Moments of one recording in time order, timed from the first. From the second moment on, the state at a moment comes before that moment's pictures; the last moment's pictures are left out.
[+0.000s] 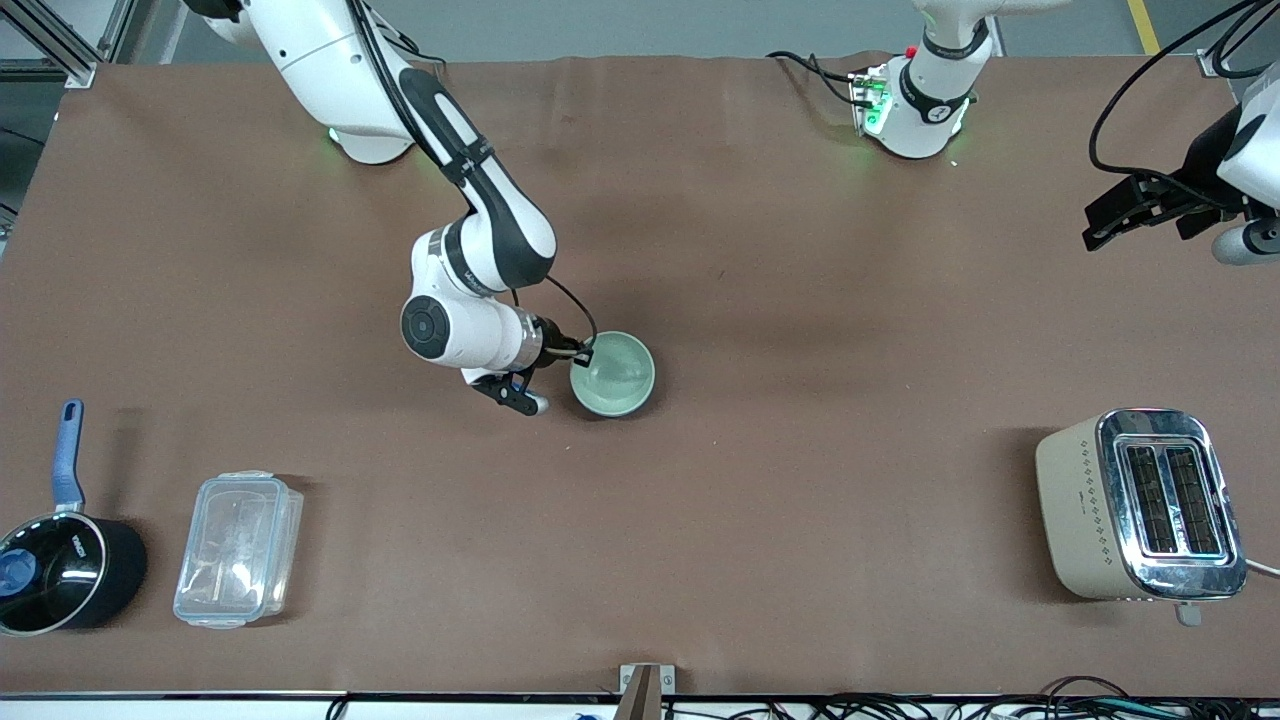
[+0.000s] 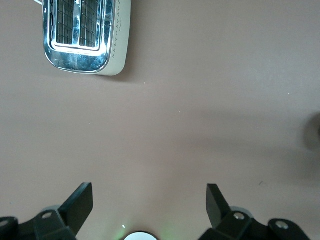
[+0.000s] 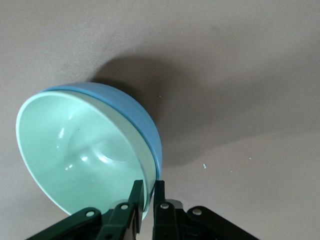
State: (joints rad) left arm 0.01 -0.01 -0.11 -1.50 0.02 1.45 -0.19; right arm 0.57 0.56 -0.01 -1.80 0.66 2.25 0.56
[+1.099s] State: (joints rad) left arm 0.00 -0.01 -0.08 -1.51 0.02 1.45 -0.18; right arm 0.41 0.28 -0.25 -1.58 0.10 1.80 0.44
